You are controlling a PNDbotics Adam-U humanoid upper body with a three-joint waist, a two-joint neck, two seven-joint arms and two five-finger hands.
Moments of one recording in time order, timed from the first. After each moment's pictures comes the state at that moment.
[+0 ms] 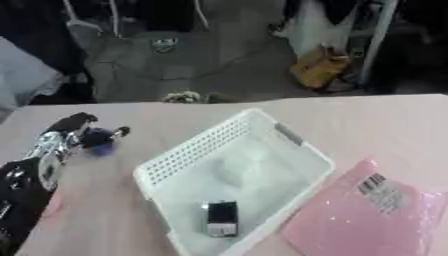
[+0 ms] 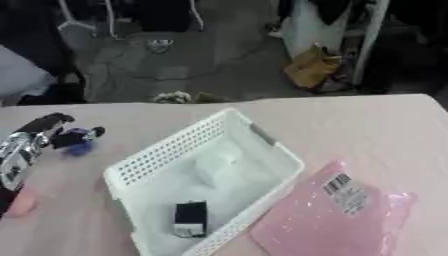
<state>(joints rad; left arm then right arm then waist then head) -0.70 0.57 -0.02 -0.85 -0.92 0.29 -0.21 -0.38 -0.59 -0.20 -1.98 0.02 -0.53 -0.61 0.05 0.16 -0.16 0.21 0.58</state>
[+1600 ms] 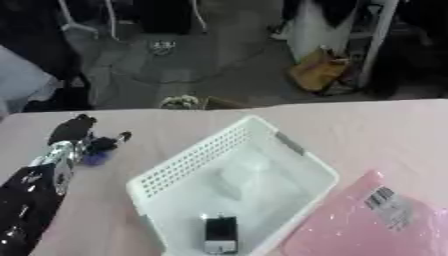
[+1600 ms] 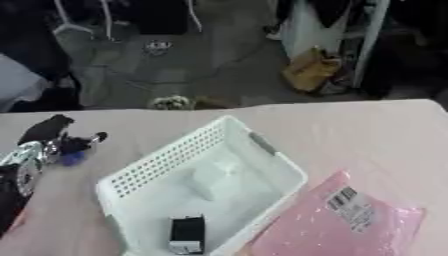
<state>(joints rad) -0.79 0.62 0.02 -0.71 -1.06 0.28 -0.06 -0.38 -0.58 -0.19 -1.98 0.03 -0.53 -0.60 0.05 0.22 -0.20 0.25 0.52</state>
